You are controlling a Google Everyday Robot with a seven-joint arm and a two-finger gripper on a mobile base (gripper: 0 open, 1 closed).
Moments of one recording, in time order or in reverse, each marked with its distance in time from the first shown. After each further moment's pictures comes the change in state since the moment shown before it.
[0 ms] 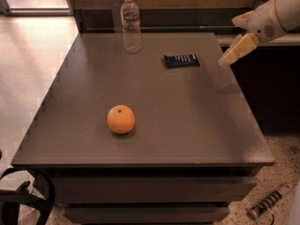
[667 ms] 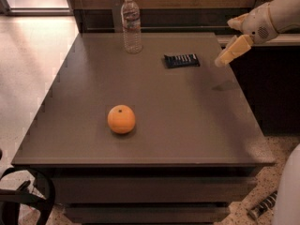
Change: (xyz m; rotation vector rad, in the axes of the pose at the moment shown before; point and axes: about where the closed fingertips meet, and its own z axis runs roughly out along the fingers) arm 0.002 -0.010 0.020 -0.021 -0.026 0.010
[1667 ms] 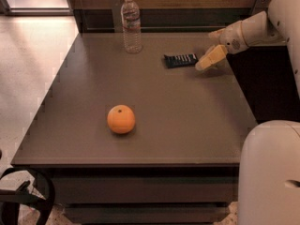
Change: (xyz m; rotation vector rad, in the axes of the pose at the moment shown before) arm 0.016 -0.032 0.087 -0.058 -0.096 0.080
